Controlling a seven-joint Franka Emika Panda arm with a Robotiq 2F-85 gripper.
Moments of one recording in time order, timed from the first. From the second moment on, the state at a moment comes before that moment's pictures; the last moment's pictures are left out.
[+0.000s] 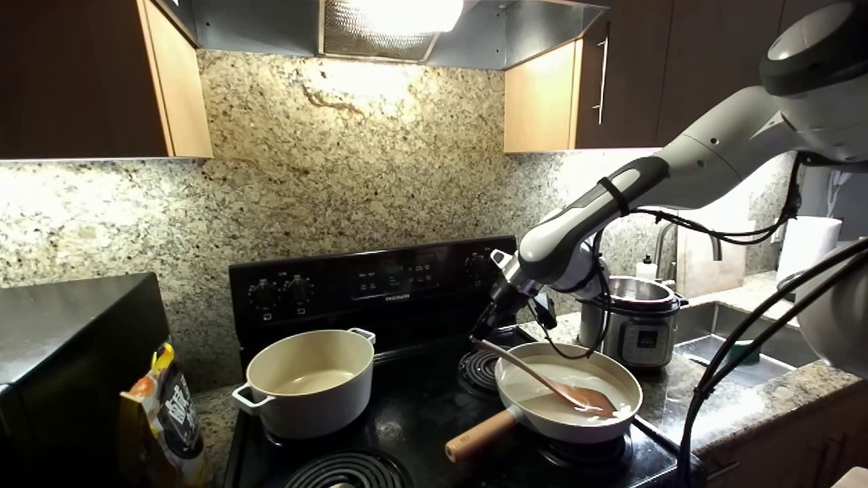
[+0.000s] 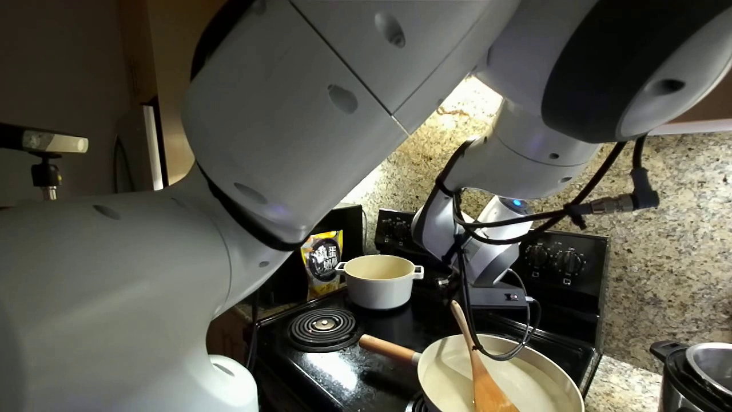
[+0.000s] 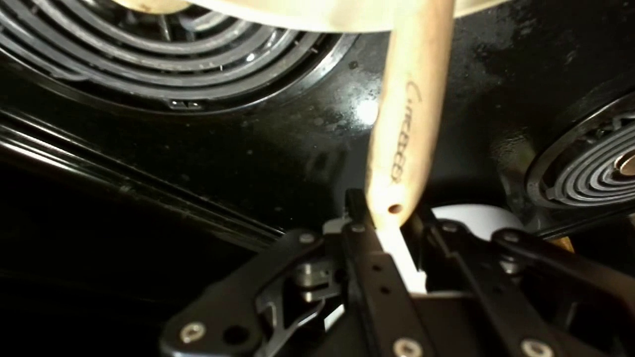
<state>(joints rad) -1.08 0.85 0.98 -2.23 -0.34 2.95 -0.83</state>
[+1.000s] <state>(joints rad) -0.83 0.81 0.94 -2.00 -0.28 2.77 -0.95</state>
